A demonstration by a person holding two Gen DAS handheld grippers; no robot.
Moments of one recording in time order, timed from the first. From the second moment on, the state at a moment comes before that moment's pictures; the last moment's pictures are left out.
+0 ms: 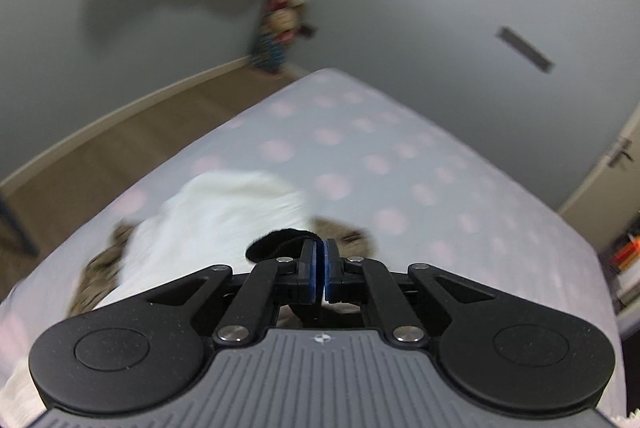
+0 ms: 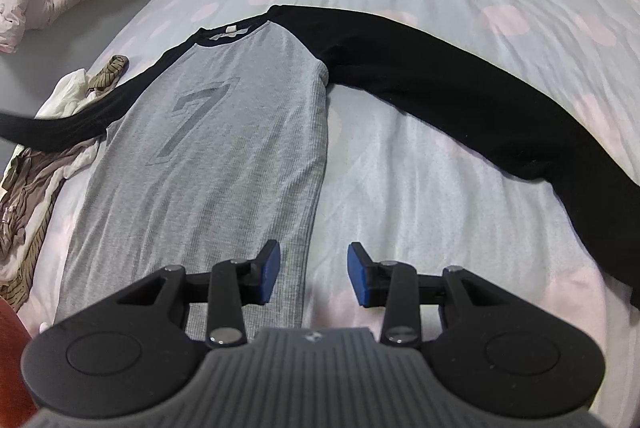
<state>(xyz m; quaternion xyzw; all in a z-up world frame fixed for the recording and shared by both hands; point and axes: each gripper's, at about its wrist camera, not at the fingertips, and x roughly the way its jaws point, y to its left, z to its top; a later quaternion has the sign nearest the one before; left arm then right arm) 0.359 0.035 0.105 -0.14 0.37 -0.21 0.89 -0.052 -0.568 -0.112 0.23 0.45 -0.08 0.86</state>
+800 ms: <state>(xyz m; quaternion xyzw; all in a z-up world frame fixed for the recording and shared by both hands) 0.308 -0.342 0.117 -0.02 0.38 -0.42 0.82 -0.059 -0.592 -0.129 0.31 0.42 -0.05 0.85</state>
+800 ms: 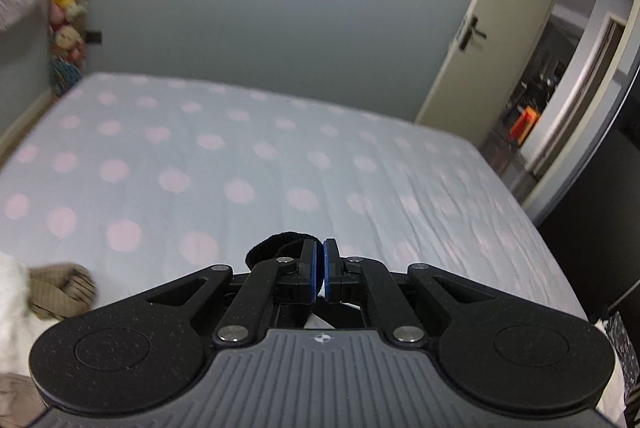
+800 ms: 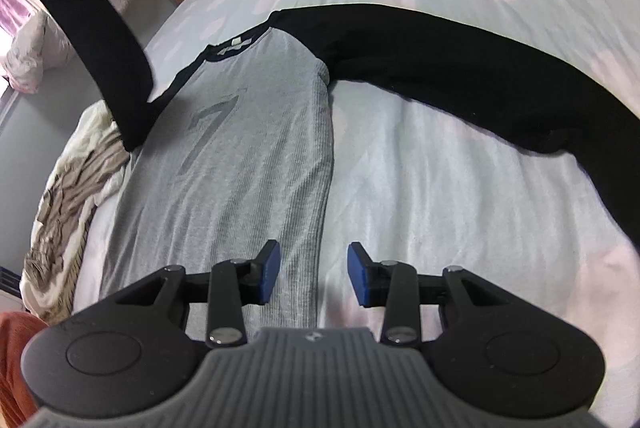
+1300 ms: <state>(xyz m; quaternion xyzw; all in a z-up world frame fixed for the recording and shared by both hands) 0.297 -0.466 -0.009 -0.01 0.47 -0.47 0.75 -0.056 -0.604 -0.142 0.35 0.41 -0.04 0.84</state>
